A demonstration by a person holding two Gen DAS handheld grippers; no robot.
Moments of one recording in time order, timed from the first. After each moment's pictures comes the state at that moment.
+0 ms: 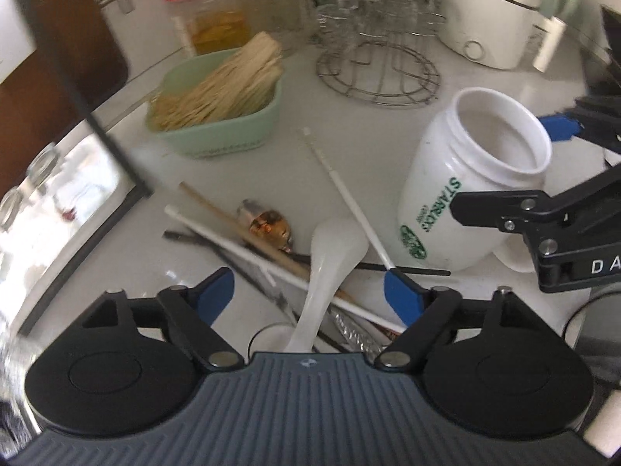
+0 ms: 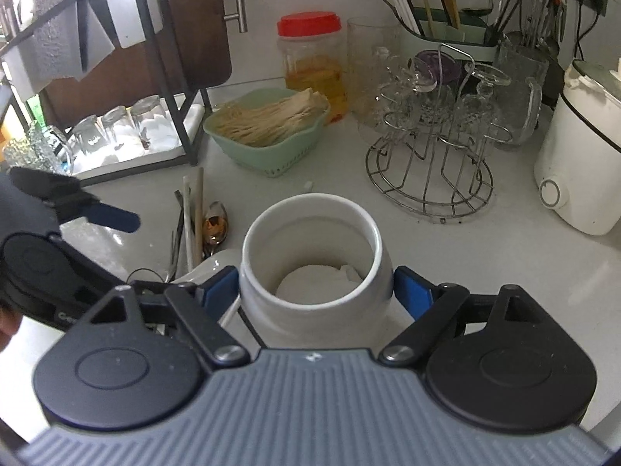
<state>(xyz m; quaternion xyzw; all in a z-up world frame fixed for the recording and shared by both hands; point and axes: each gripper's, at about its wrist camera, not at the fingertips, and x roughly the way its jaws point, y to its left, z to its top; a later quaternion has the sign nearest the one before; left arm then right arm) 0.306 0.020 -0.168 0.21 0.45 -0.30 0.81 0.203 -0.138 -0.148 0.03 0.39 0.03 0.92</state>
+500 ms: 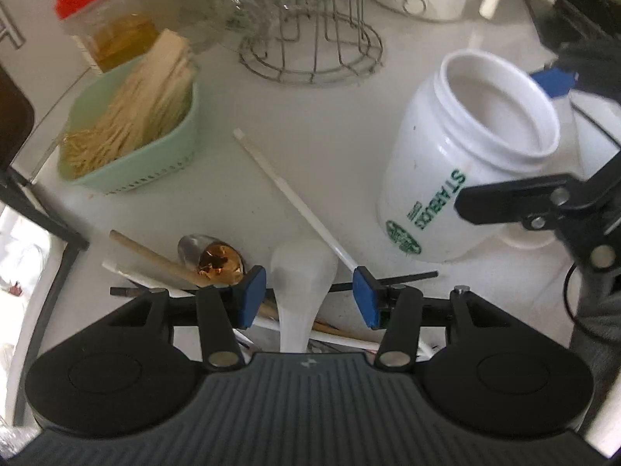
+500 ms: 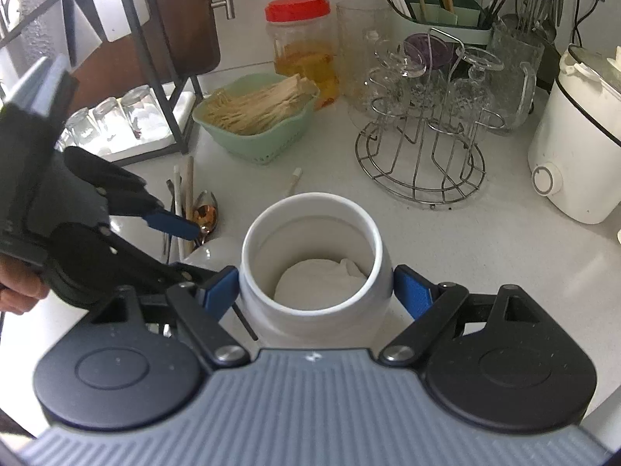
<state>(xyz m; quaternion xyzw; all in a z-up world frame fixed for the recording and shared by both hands) 0.332 -0.017 -0.191 0.27 0.46 -0.39 0.75 0.206 -0.143 -0.143 0.03 0.43 0.02 0.90</state>
